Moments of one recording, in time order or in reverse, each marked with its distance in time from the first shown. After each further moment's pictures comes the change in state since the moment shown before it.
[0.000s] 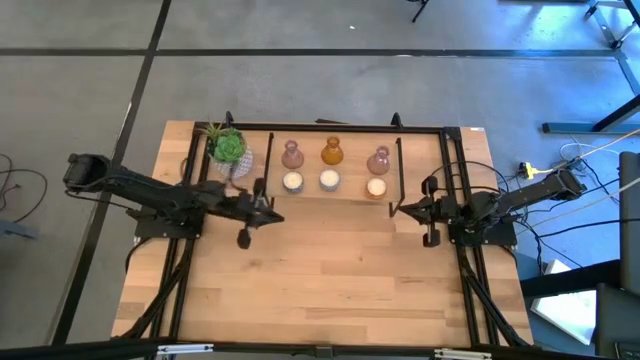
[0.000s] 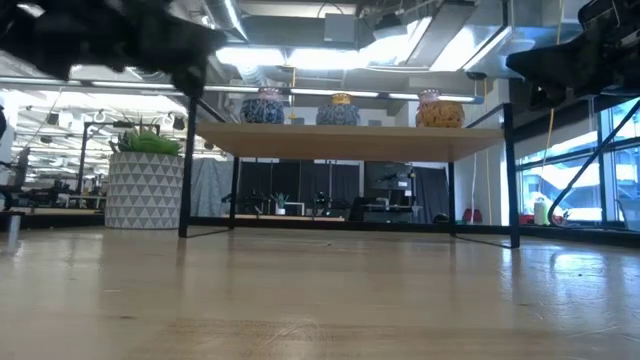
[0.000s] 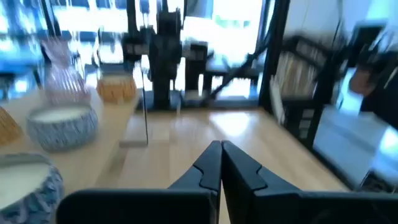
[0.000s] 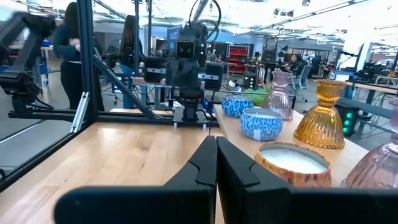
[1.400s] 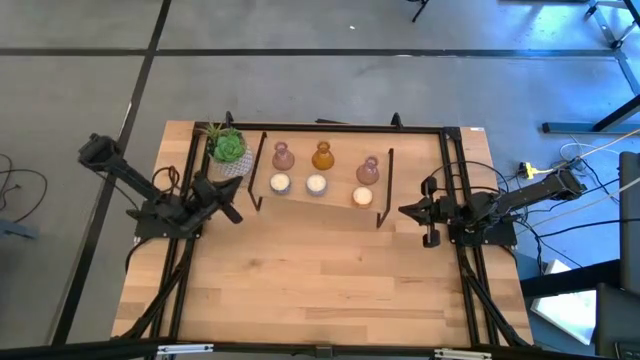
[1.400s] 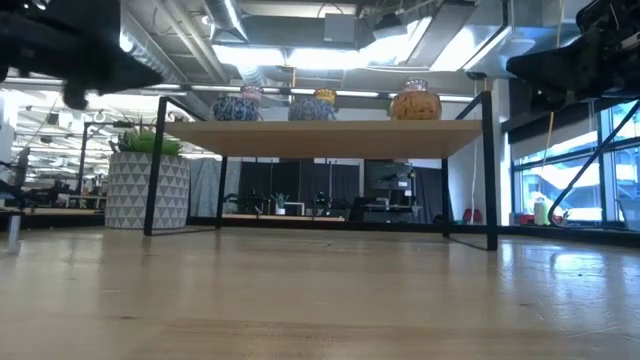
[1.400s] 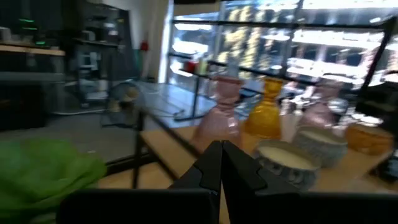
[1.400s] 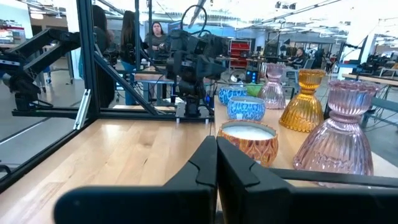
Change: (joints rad) left arm -0.483 -0.343 -0.252 0.257 -1.419 0.140; right arm 0.000 0.000 0.000 -0.021 -0.005 0.028
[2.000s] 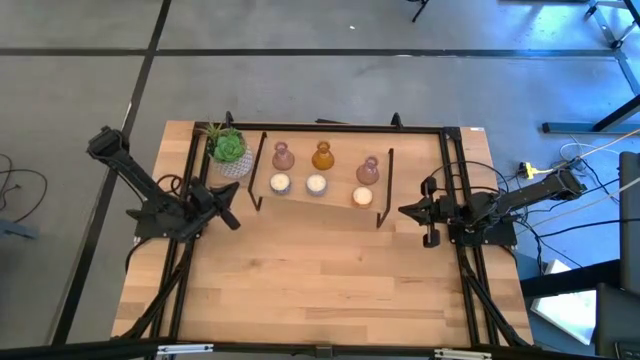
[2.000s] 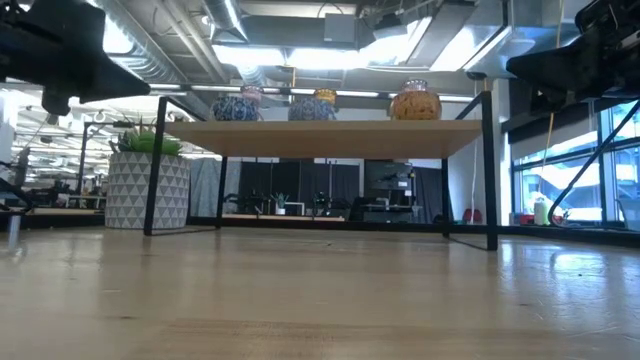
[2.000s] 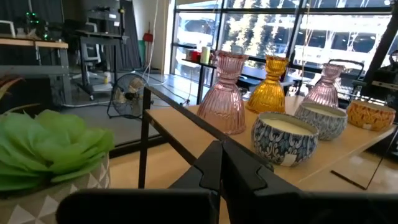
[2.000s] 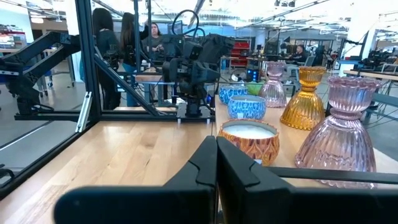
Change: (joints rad) left arm -0.164 0.000 0.007 -0.180 -0.207 -0.129; right arm 0.000 0.000 0.000 -0.002 0.001 0.025
